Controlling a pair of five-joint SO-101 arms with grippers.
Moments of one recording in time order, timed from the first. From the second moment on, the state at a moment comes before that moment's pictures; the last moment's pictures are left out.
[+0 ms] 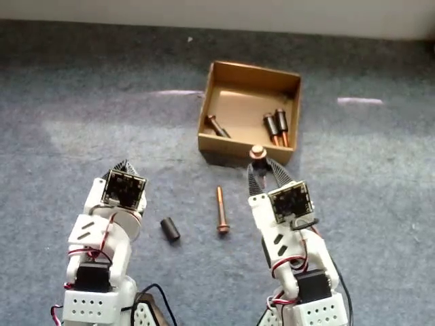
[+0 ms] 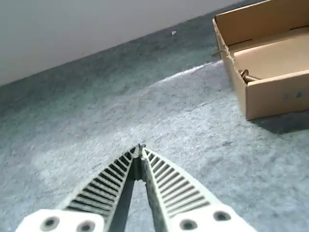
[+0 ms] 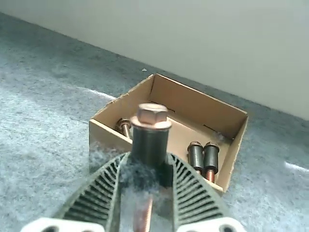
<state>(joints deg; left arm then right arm) -2.8 -103.1 96.0 39.0 -12.9 -18.6 -104.1 95.8 27.2 14.6</state>
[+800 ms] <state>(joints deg) -3.6 -103.1 96.0 45.1 -9.3 -17.1 -31.3 44.4 23.5 14.1</state>
